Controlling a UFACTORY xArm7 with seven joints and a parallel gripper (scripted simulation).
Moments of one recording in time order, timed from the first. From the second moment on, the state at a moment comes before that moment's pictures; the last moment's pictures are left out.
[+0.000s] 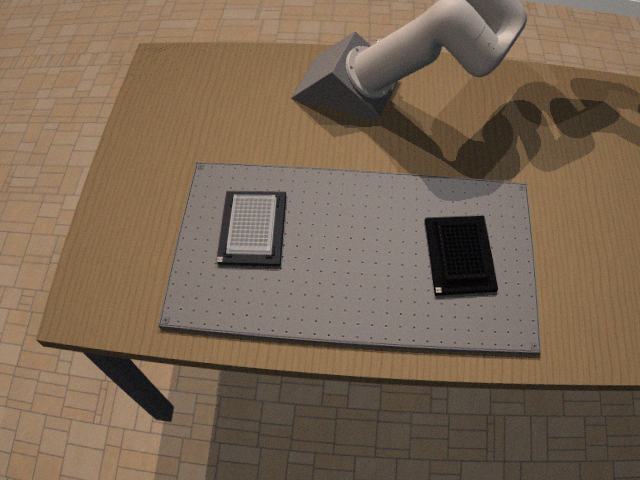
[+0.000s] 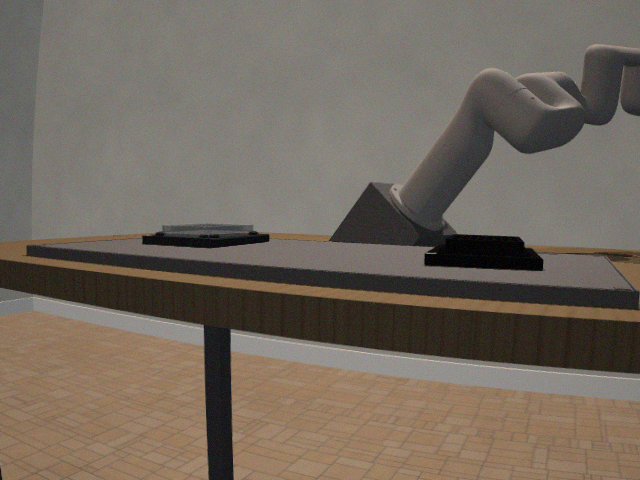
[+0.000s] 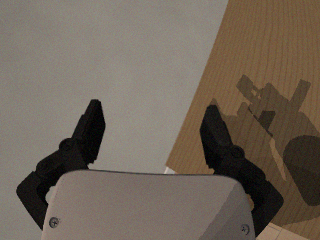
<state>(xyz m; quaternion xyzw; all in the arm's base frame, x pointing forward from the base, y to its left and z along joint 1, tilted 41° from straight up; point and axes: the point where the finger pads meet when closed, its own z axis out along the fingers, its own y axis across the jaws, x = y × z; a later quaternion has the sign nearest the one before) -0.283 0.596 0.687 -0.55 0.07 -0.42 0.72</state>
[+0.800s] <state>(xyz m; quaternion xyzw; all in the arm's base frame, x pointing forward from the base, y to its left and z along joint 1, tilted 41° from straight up) -0.274 0.592 0.693 -0.56 0.08 -0.43 0.70</state>
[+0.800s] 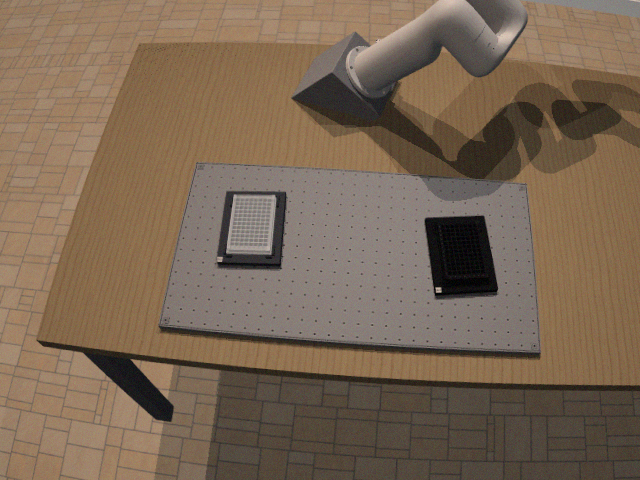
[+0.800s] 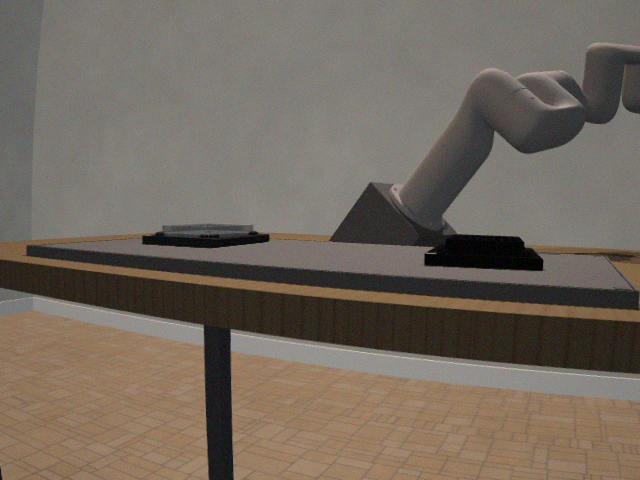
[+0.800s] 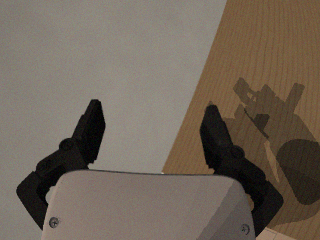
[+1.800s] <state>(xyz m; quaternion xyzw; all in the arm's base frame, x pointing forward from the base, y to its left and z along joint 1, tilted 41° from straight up) -0.186 0.557 0.741 -0.58 0.11 -0.48 0.65</state>
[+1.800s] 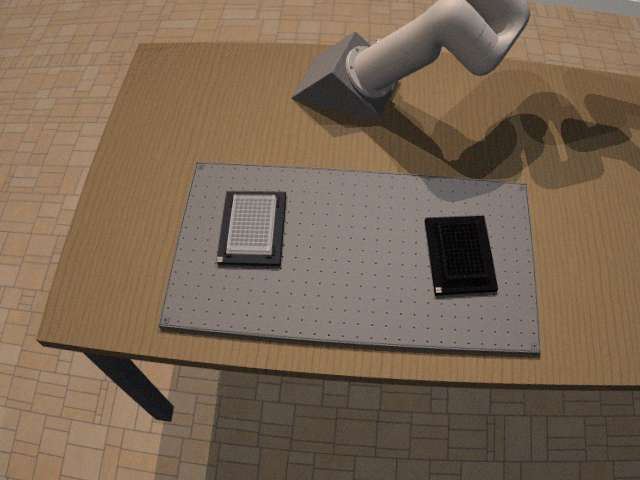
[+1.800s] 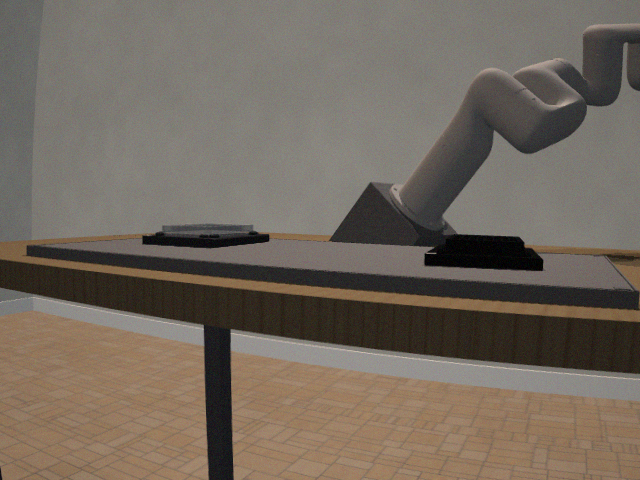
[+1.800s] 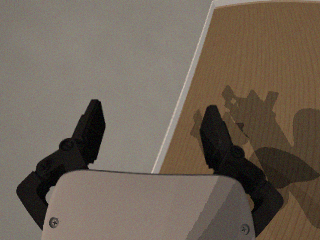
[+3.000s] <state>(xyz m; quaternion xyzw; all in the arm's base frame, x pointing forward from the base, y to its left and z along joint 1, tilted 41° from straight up) -0.080 0.507 0.775 -0.62 0.14 -0.52 0.57</state>
